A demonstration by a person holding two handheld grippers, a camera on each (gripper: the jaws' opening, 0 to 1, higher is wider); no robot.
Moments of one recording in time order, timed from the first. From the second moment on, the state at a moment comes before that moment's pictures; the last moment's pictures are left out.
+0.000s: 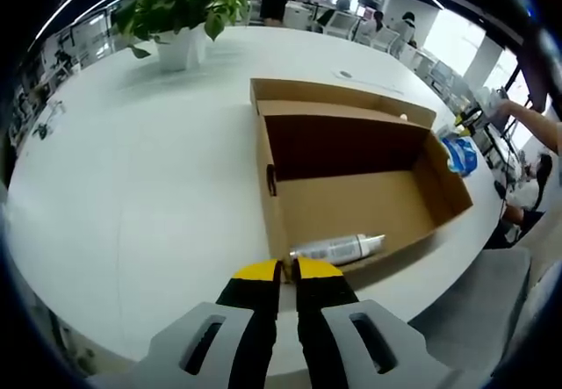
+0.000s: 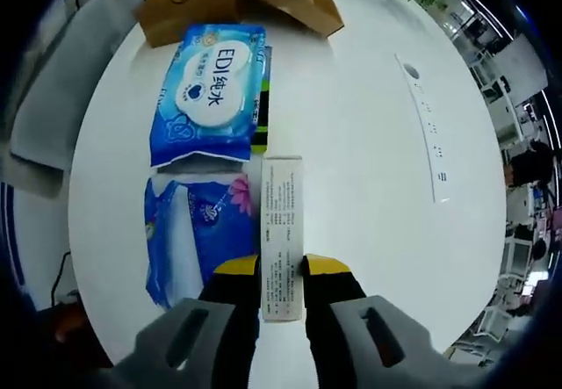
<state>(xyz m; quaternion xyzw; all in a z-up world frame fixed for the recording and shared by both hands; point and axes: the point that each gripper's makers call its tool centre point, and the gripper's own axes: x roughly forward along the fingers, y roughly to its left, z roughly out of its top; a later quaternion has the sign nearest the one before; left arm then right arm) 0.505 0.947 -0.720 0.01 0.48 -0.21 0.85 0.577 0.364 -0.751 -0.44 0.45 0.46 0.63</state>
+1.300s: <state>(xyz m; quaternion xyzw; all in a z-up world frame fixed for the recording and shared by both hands) 0.516 0.928 -0.694 0.11 0.43 -0.28 0.85 0.561 0.397 -0.693 -0.27 0.40 0.32 0.81</state>
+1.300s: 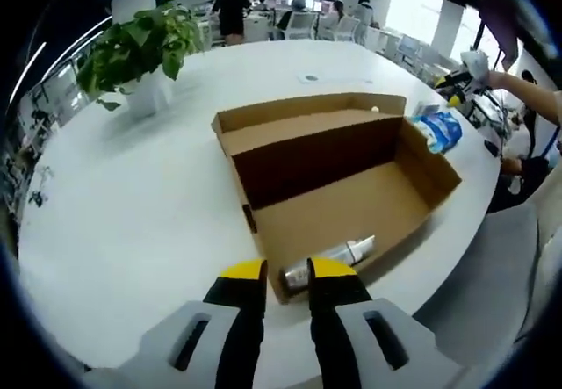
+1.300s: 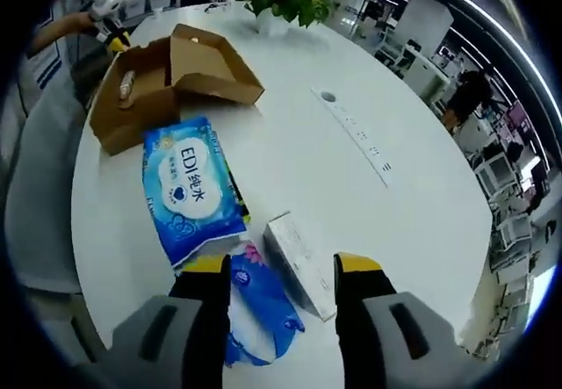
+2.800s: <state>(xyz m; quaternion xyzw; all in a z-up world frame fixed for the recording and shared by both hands) 0.526 0.867 -0.725 0.33 0.43 -0.52 0.66 0.429 0.482 -0.640 -0.12 0.34 0.23 0.90</state>
